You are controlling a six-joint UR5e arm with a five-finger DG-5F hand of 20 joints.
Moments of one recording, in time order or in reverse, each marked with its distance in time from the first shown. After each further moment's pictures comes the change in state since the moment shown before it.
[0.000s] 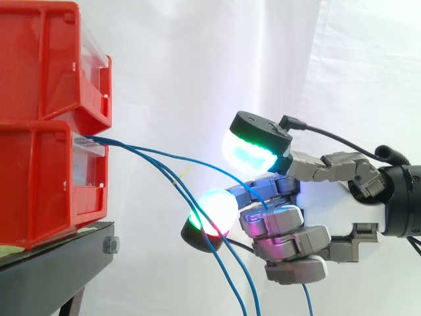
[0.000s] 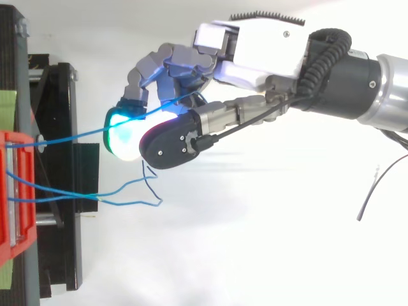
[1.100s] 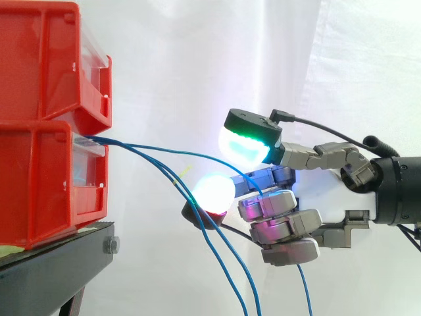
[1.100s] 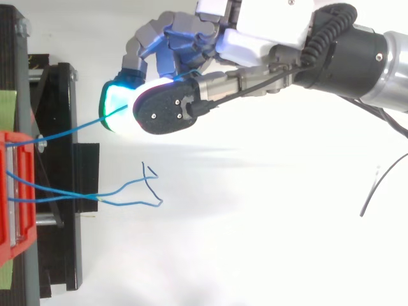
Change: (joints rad) arm -0.027 0.002 0.032 -0.037 -0.006 0.060
